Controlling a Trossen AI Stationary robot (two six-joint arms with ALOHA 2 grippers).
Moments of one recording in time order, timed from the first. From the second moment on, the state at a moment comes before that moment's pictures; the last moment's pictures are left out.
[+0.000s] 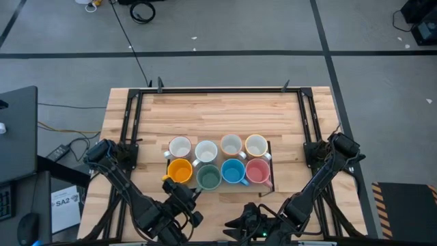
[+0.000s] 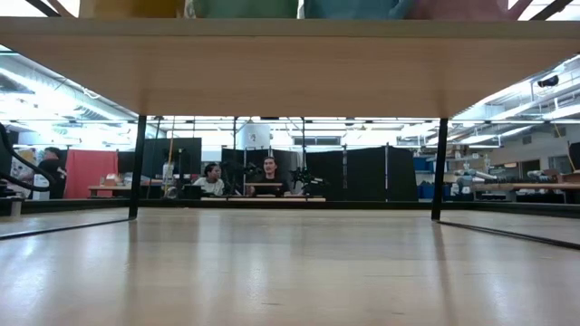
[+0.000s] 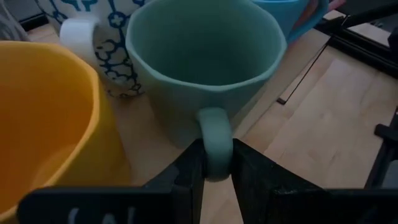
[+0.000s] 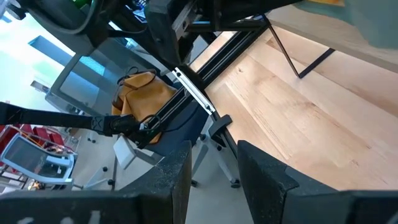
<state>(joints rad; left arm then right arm) -0.81 1.92 1.78 -1.24 -0.95 -1.53 0.84 1.91 1.50 -0.06 0.76 1.15</state>
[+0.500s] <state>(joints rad) -0.81 1.92 1.78 -1.25 -0.94 -1.50 0.84 1.91 1.50 -0.06 0.76 1.15</state>
